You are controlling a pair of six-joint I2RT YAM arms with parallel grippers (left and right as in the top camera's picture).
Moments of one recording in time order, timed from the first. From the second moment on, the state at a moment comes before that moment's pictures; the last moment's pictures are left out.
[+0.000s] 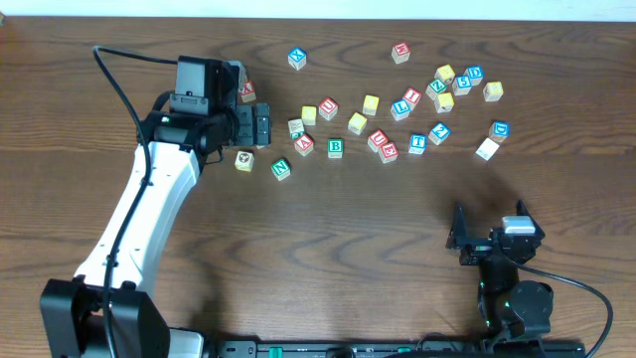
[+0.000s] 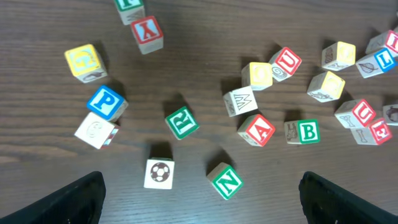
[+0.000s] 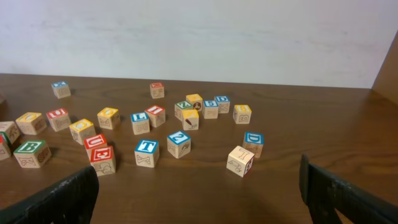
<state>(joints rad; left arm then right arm) -0.15 1.57 1.28 -0.67 0.15 -0.15 0.09 0.01 0.01 -0.06 0.09 -0.01</state>
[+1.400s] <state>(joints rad) -0.17 1.57 1.28 -0.62 0.11 -0.37 0.09 0.01 0.01 -0.06 0.09 -0.01</state>
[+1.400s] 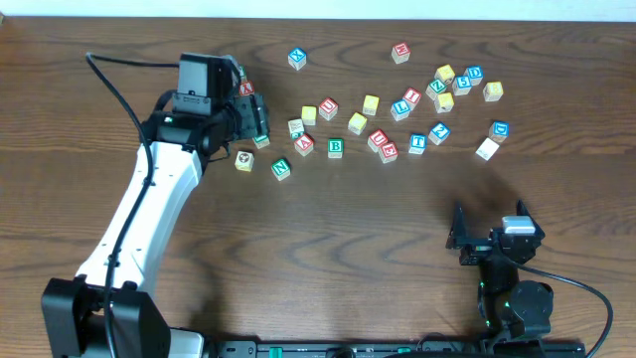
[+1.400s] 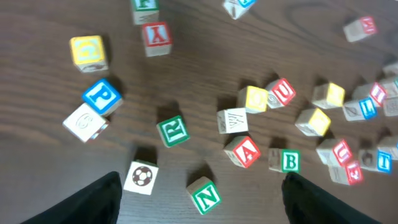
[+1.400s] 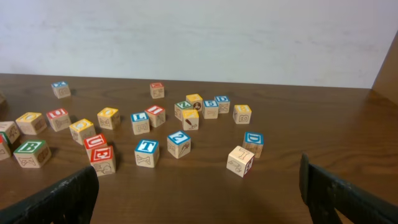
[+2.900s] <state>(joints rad) -0.36 1.79 1.48 -0.89 -0.27 -1.58 0.09 0.01 0.01 -0.06 0.08 -0.01</state>
